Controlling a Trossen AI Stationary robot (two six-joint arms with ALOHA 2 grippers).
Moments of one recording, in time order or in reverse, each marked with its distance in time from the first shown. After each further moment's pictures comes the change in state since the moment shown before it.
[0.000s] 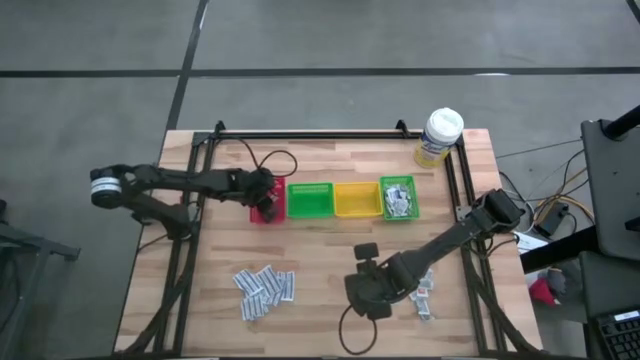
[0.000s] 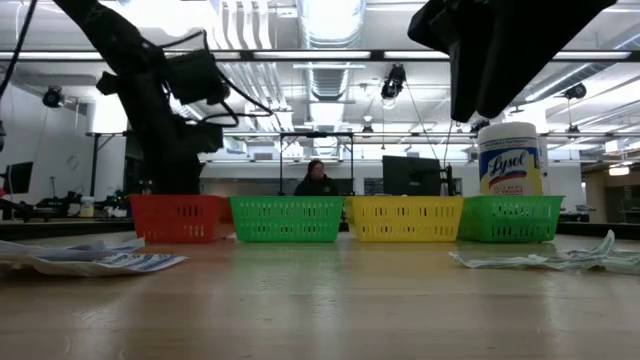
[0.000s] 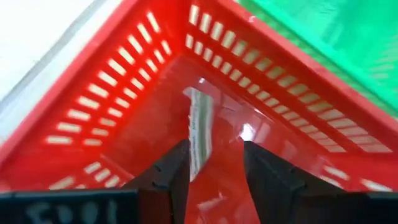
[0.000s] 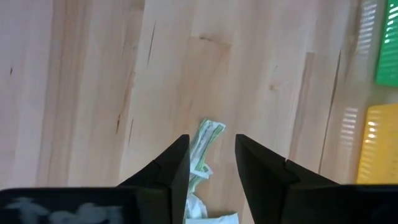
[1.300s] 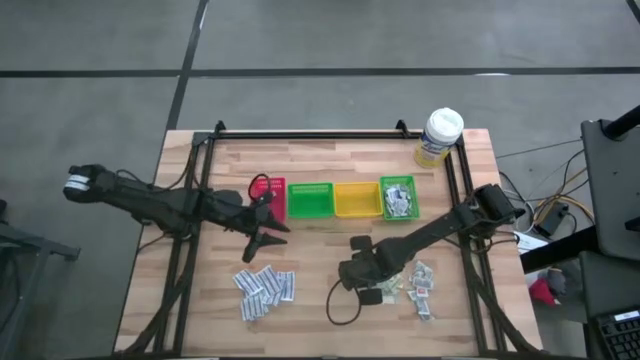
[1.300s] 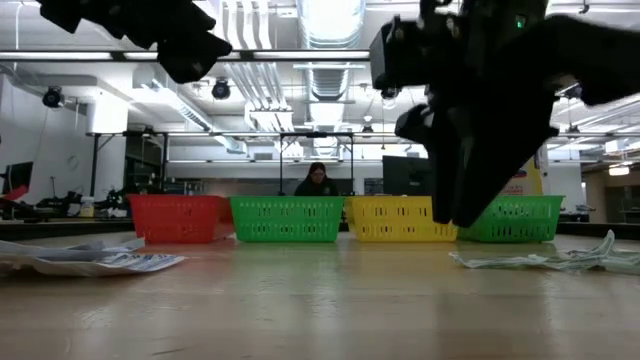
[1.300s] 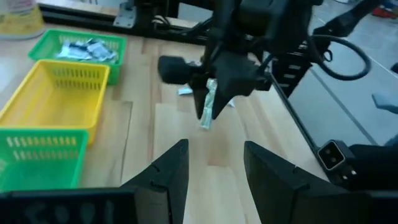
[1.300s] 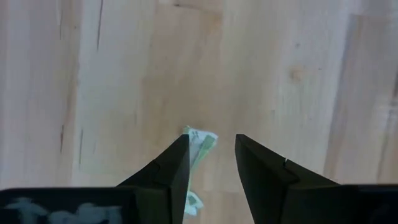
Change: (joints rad) left arm -0.449 -0.346 -0.002 0.388 0.182 0.157; right arm -0.137 0.018 -0.243 0.292 -0.145 -0.054
